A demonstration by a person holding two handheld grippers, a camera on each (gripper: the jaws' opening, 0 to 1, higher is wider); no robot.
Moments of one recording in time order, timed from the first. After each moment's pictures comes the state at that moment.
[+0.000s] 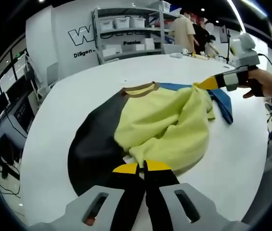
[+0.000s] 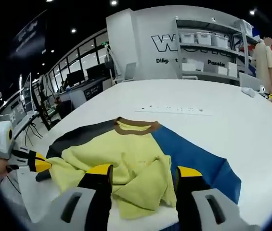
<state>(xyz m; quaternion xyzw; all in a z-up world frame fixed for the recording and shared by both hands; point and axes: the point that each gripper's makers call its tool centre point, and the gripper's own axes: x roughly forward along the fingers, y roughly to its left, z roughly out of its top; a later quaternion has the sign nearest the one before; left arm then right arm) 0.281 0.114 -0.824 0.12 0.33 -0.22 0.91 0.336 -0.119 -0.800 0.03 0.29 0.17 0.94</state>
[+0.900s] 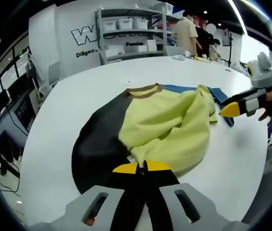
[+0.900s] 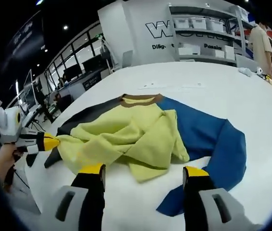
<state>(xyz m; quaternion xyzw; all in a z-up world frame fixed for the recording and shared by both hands) 0.284 0.124 -0.821 0.11 0.32 -0.21 0.92 0.275 -0.112 -0.839 0.06 0.36 0.16 0.92</state>
